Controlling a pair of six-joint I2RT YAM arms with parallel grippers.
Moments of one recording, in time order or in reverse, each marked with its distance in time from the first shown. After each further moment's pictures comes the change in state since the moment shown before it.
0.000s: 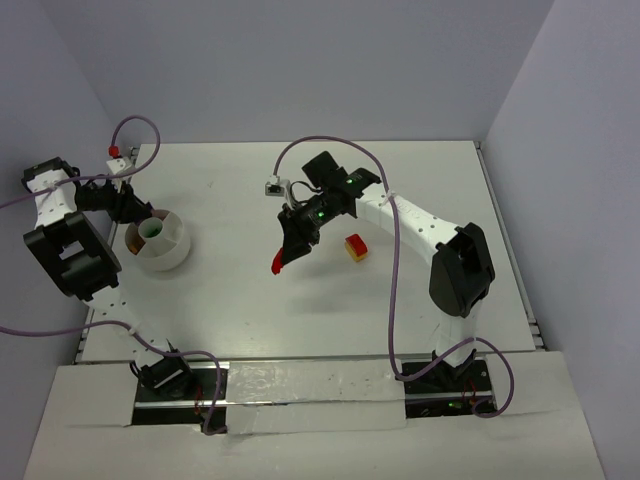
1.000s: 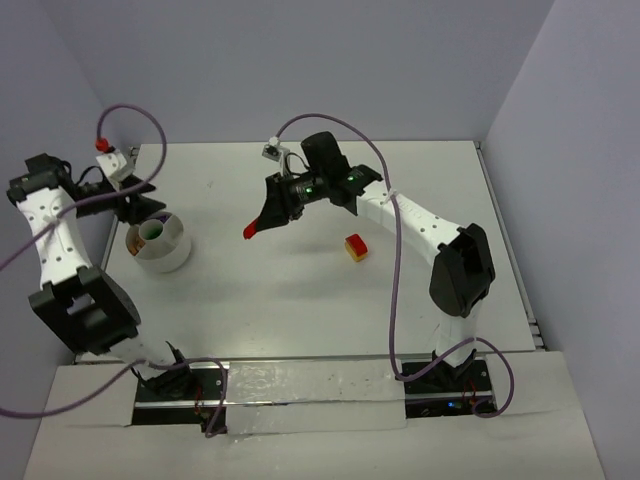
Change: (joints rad) left arm -0.027 -0.473 -0.226 0.012 0.239 -0.053; right arm 0.002 0.000 0.045 0.381 0.070 0.473
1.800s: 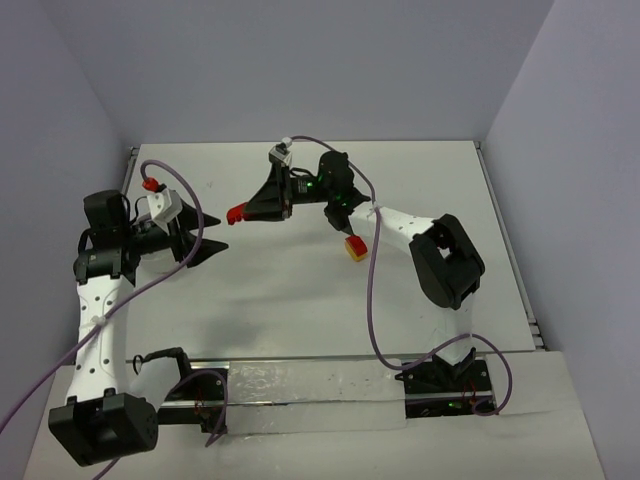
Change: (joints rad) left arm -0.340 -0.675 -0.679 0.720 0.155 -0.848; right arm -0.024 0.078 -0.302 1.132 -0.168 1.180
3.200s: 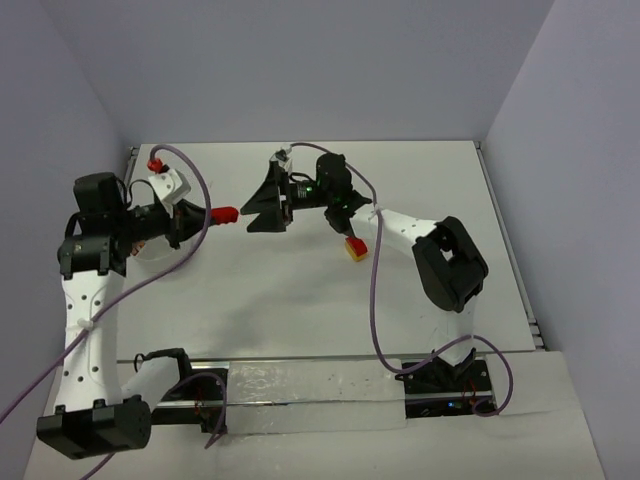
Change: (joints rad) left arm -0.091 0.017 0.208 -0.156 -0.317 -0.022; right arm 0.012 -0.021 -0.032 -0.055 0.004 -0.012
